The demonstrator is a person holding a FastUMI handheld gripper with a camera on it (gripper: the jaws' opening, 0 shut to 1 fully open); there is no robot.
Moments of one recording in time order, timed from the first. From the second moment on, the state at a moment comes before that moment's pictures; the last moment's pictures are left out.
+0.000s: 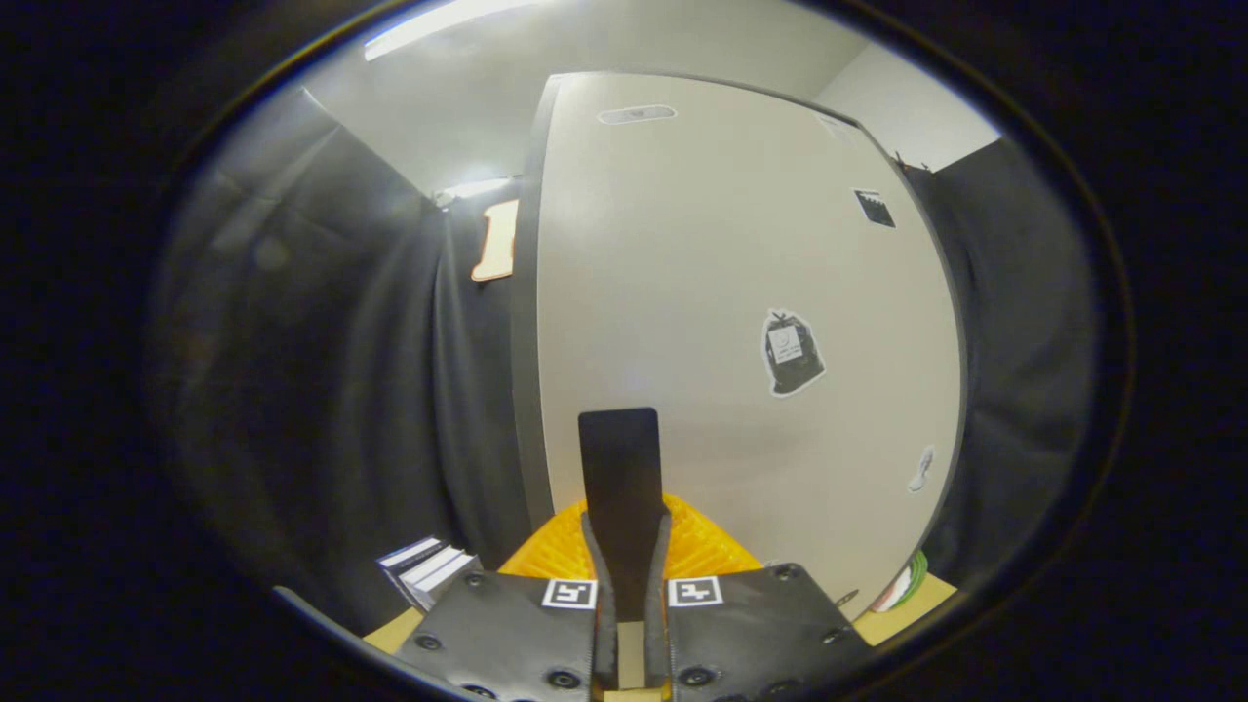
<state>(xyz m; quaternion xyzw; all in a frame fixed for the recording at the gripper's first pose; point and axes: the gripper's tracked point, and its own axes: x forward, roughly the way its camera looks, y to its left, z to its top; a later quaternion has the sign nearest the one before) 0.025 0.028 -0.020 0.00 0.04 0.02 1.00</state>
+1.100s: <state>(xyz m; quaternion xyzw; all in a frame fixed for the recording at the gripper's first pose) -0.051 -0.013 -0.005 0.00 0.05 -0.02 1.00</state>
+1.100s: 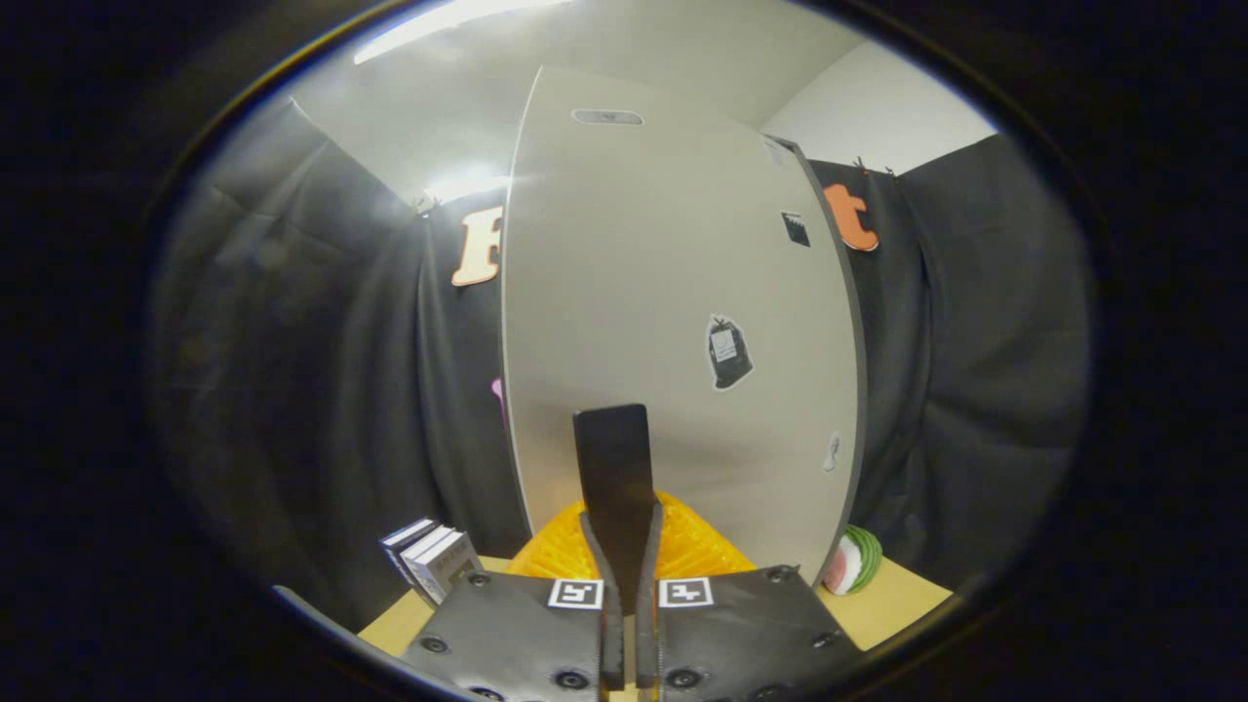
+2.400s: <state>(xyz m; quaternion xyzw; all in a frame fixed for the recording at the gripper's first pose) -0.128 -0.110 0.013 0.02 0.09 -0.02 1.00</state>
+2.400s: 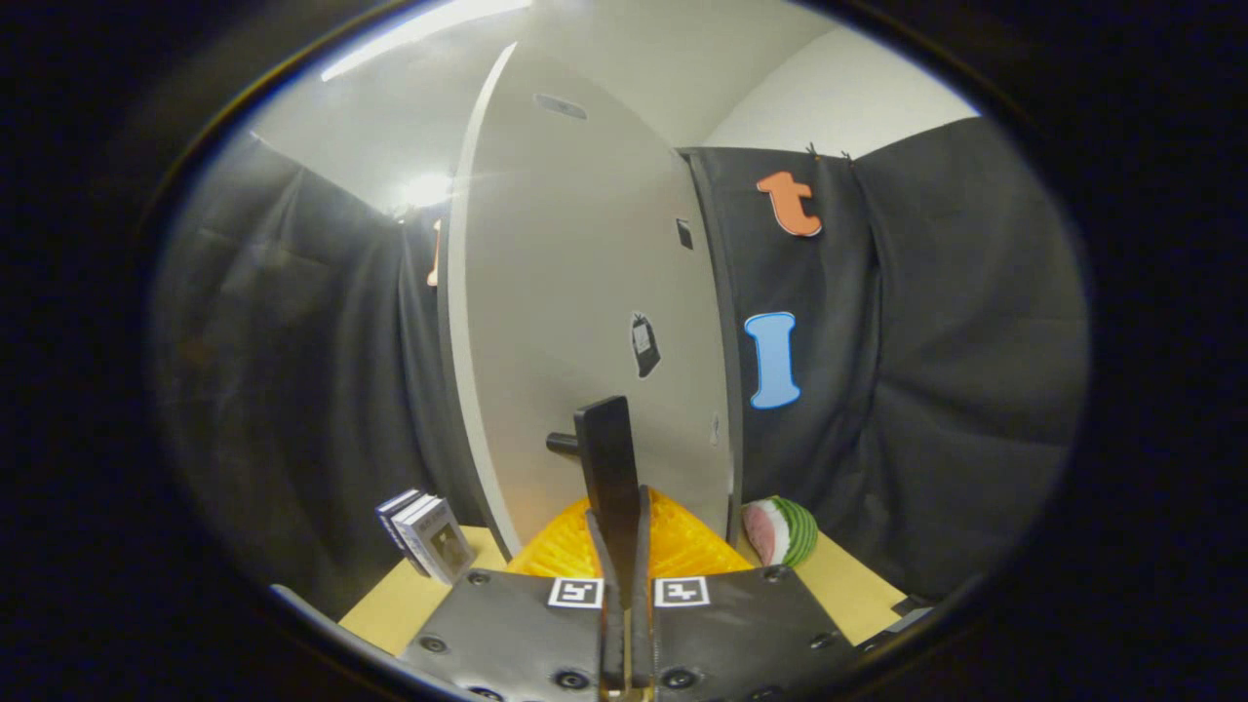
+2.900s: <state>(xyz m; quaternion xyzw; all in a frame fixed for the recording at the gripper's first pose) -0.157 -0.214 0.025 0.02 0.09 -0.01 1.00</state>
